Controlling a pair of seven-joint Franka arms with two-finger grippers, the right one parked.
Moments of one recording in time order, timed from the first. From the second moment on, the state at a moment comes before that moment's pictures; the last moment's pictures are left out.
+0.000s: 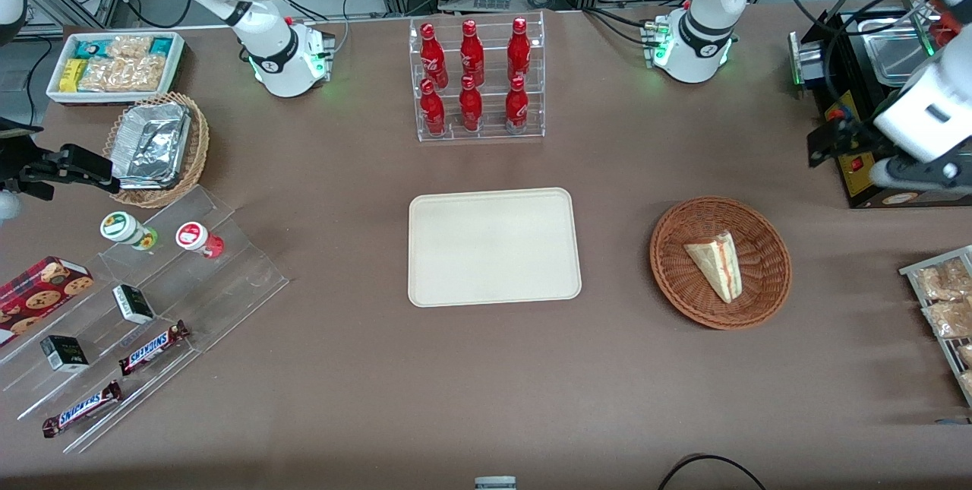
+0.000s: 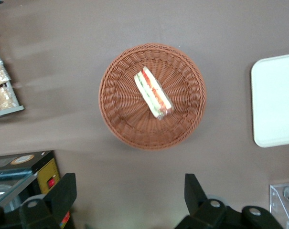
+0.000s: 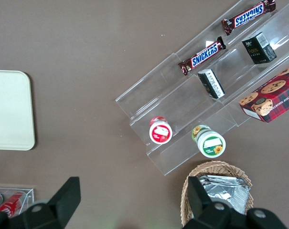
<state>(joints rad) -0.01 0.00 -0.05 -1.69 0.04 1.63 0.05</state>
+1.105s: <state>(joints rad) -0.01 0.12 -0.10 -2.20 0.03 2.36 -0.51</state>
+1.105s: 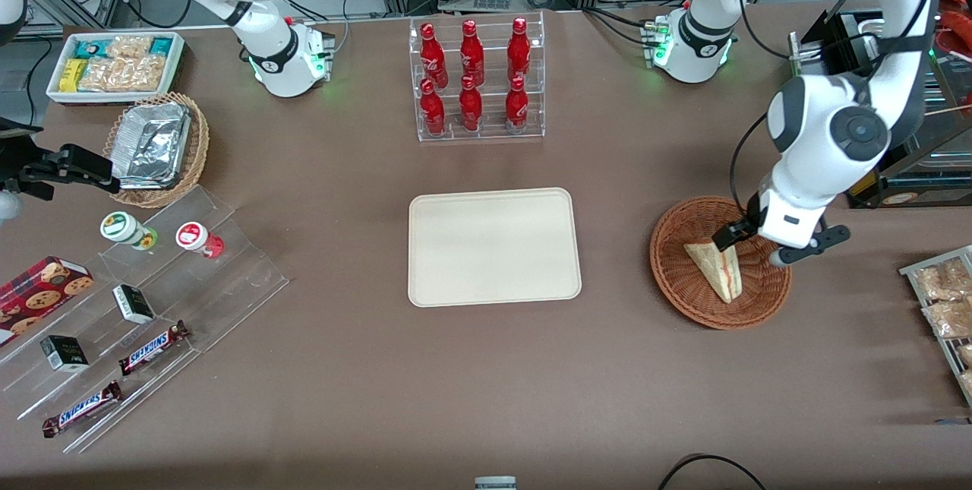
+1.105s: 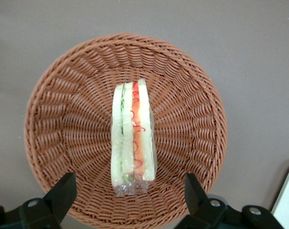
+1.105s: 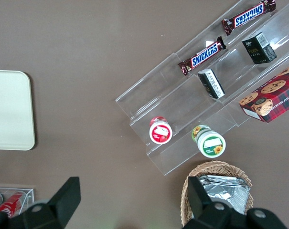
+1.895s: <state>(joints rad) -0.01 0.21 -0.10 -2.25 0.03 2.44 -0.52</state>
